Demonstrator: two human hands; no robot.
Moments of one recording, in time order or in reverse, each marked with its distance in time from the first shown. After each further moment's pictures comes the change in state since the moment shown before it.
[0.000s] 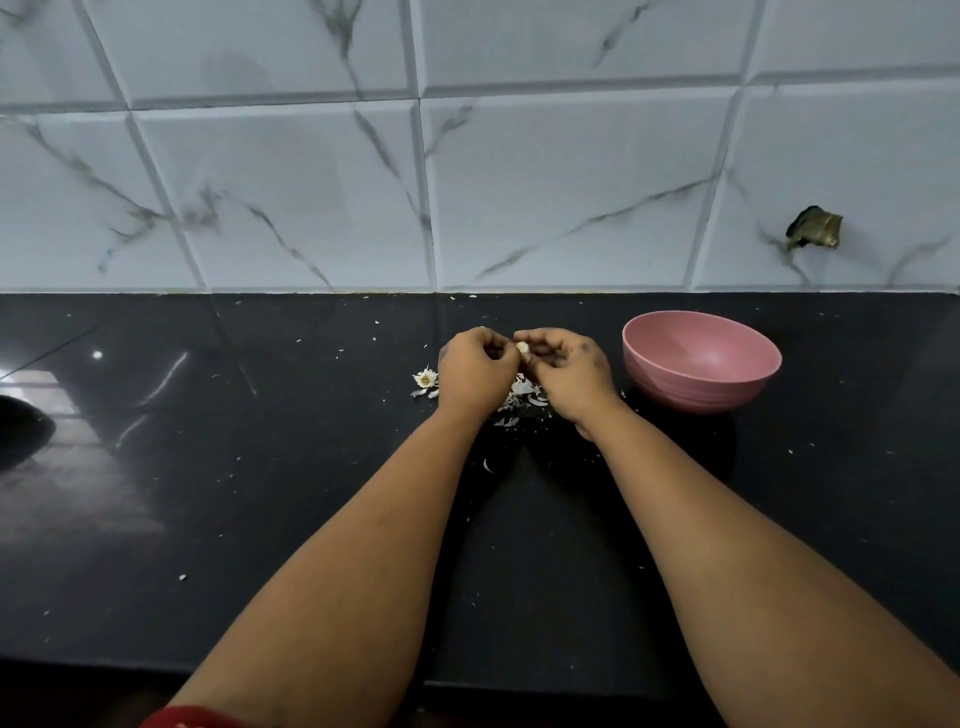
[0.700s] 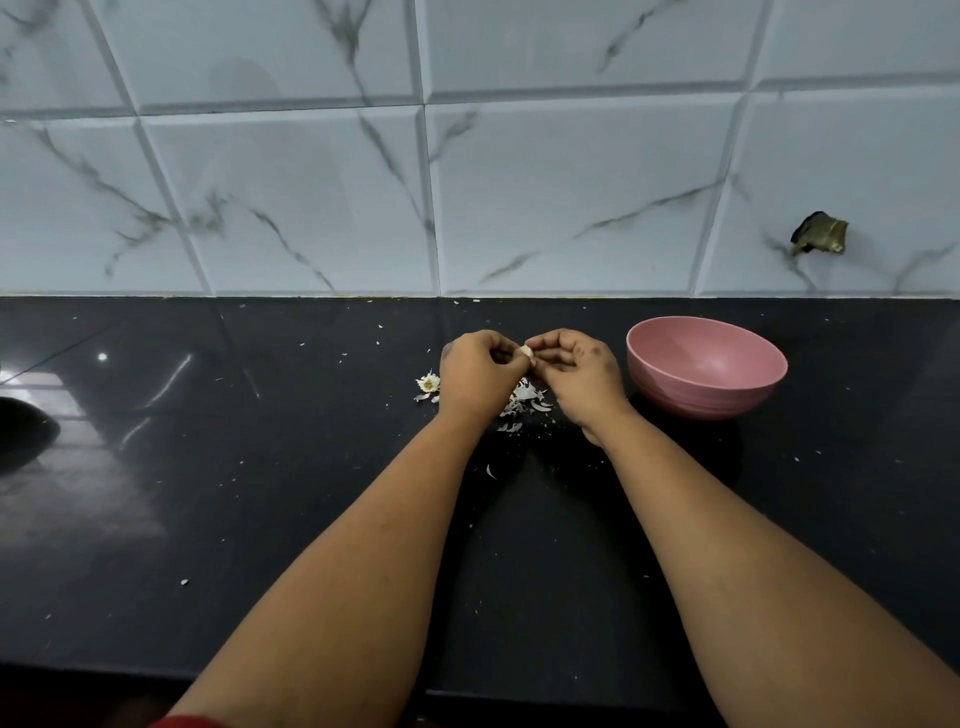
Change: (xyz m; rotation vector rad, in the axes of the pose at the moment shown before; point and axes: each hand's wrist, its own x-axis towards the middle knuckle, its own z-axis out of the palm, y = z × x) left_hand 0.002 0.001 -0.003 0.056 0.004 0.093; right_hand -0.003 -0.006 -0.004 0.119 0.002 0.048
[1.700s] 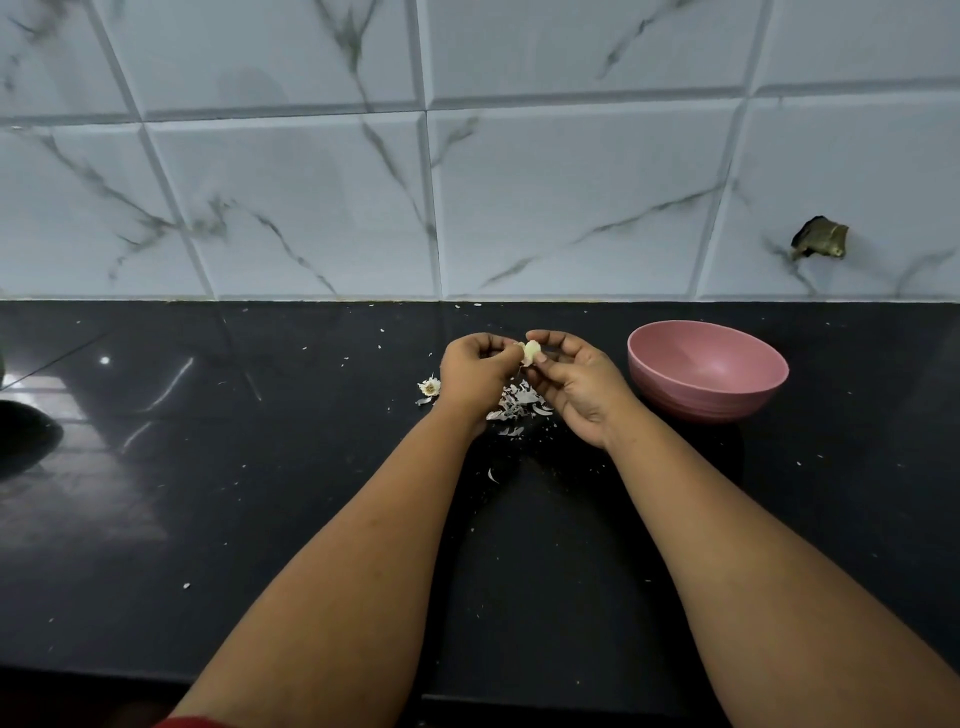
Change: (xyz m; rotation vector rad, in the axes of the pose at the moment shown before) left_hand 0.005 -0.008 0.004 -0.575 -0.086 -0.237; right_hand -0.003 -0.013 0.000 0.541 -0.117 0.218
